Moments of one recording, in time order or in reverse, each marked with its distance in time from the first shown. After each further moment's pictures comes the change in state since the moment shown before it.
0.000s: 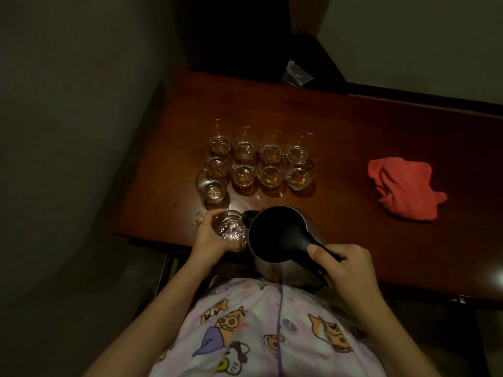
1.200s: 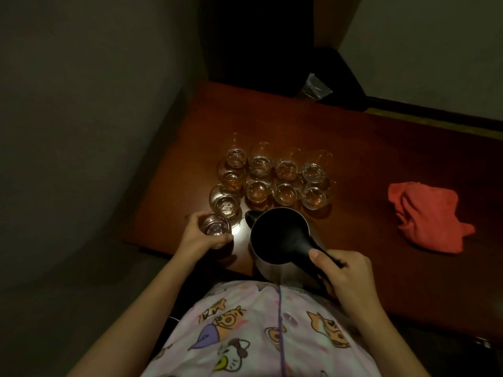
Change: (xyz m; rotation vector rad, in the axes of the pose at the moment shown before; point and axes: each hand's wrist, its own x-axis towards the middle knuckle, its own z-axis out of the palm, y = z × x) left_hand 0.045 0.002 -0.045 0.017 0.093 -0.064; right_hand 0.040 -0.012 0.015 0.076 -0.034 -0.019
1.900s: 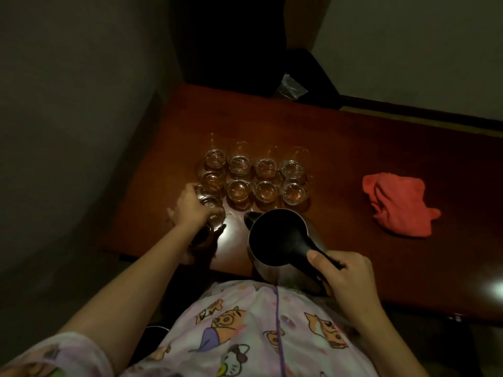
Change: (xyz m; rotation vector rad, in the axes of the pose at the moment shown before) left_hand 0.046 0.040 0.030 0.539 0.196 0.118; right_hand -0.022 0.002 -0.022 -0.068 0.085 0.029
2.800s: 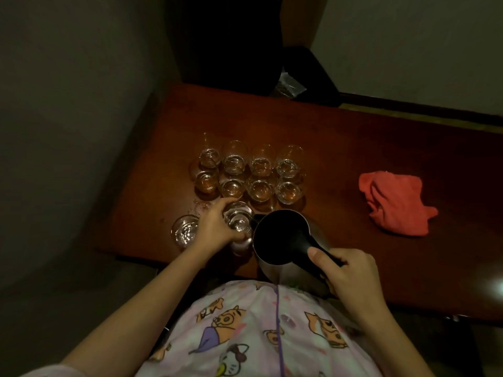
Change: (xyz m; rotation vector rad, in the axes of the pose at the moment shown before) left_hand -0.053 0.016 0.031 -0.163 -0.169 0.371; right_hand 0.008 0.010 -0.018 -0.070 -0.004 0.011
